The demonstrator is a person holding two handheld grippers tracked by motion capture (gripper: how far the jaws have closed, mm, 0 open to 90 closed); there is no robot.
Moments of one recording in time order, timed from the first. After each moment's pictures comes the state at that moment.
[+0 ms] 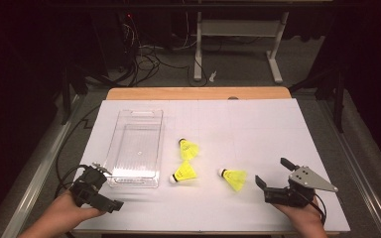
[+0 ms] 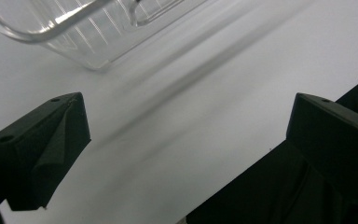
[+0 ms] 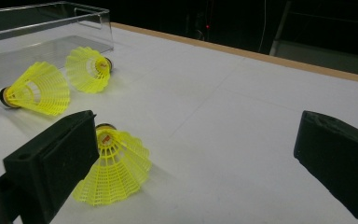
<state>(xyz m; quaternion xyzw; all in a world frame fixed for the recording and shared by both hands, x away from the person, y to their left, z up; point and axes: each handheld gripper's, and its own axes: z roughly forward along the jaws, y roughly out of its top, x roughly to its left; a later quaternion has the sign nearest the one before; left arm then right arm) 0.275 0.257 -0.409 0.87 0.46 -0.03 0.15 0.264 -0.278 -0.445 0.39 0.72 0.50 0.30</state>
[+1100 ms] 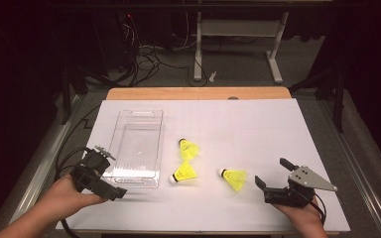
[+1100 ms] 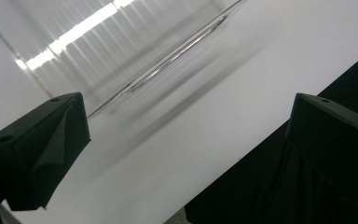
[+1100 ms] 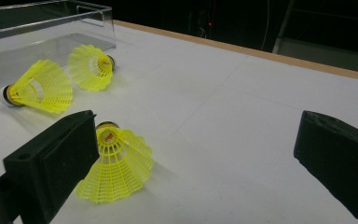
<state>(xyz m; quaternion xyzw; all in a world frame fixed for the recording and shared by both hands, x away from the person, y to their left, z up) 0.288 0.231 -0.355 0.89 0.43 -0.01 0.15 0.264 -0.277 -0.444 0.38 0.72 0.50 0.29</state>
